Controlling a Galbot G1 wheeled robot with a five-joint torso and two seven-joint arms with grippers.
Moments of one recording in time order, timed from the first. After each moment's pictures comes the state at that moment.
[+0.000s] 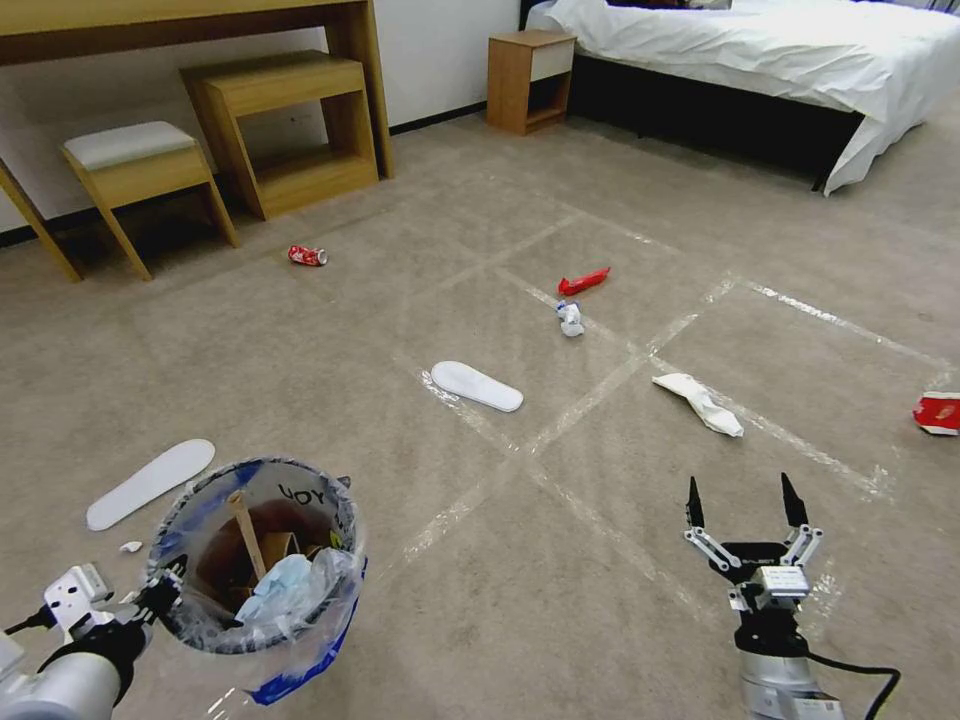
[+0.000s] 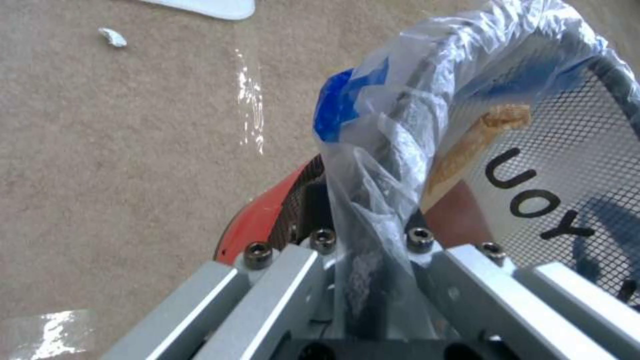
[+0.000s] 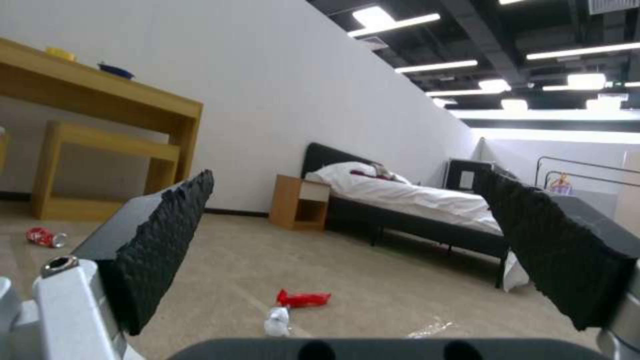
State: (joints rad) left arm 1.79 -1.46 -1.07 -2.44 -1.15 0.69 -0.47; right arm -1.65 1.39 0.66 1.85 0.00 0.79 0.08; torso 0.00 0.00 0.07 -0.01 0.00
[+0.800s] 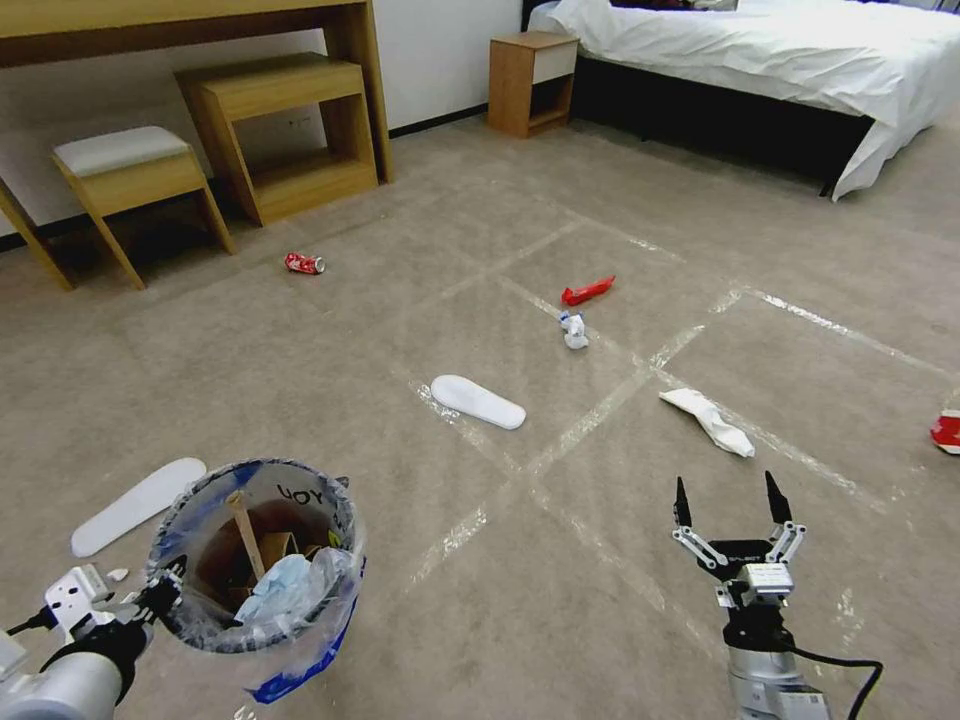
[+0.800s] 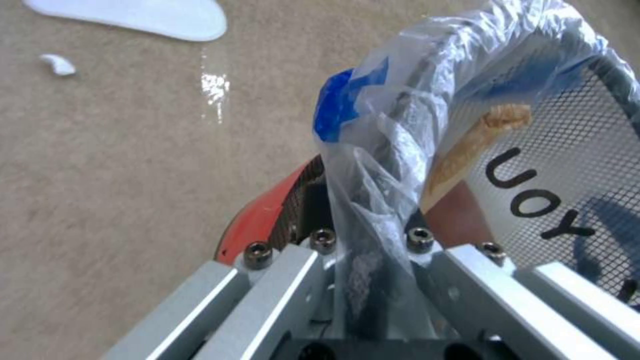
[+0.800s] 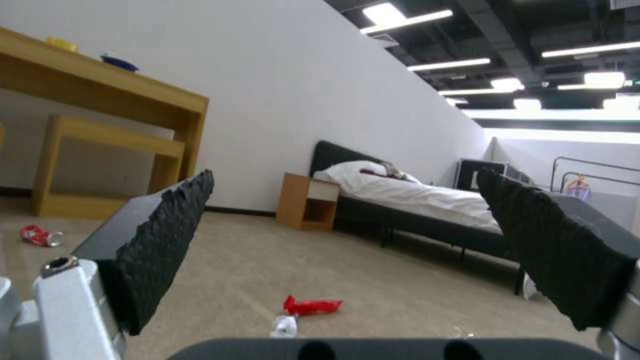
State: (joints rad) left arm 1.77 -1.47 -1.07 -2.43 -1.15 0.68 -0.47; right arm -1.63 1.39 0.64 1.82 -0.01 0.80 0.06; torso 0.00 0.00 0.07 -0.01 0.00
